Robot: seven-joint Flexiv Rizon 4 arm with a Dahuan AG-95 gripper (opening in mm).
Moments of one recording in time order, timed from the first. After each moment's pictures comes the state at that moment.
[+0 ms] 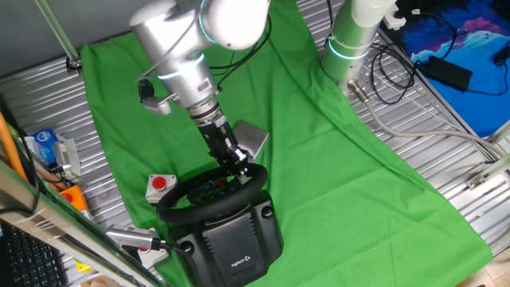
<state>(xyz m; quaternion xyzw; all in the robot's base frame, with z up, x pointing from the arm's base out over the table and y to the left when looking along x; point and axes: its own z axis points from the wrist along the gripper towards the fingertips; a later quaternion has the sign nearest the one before) 0.490 0.242 0.159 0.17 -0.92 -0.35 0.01</state>
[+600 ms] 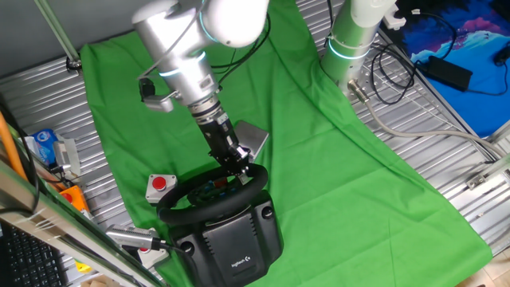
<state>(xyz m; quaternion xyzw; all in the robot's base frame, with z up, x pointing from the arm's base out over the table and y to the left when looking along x) 0.488 0.242 0.160 0.21 -0.92 -0.33 -0.02</state>
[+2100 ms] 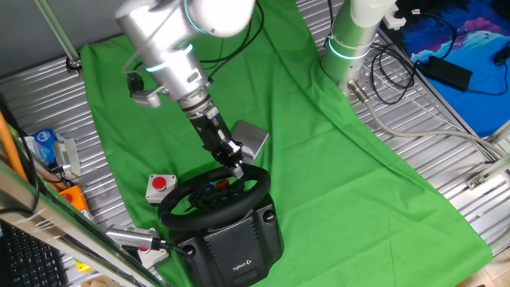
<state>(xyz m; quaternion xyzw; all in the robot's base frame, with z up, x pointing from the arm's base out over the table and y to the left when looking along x) 0.500 0.228 0.186 0.18 -0.92 -0.34 0.02</state>
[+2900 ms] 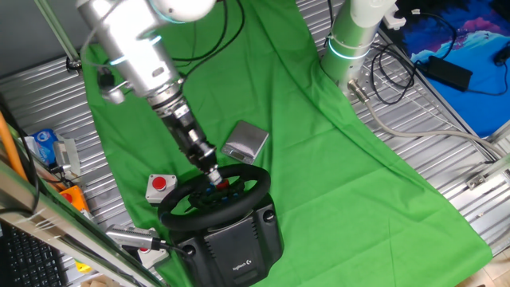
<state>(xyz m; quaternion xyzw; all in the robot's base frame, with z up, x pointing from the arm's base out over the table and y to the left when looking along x) 0.565 0.244 0.228 0.13 -0.92 -0.37 0.03</state>
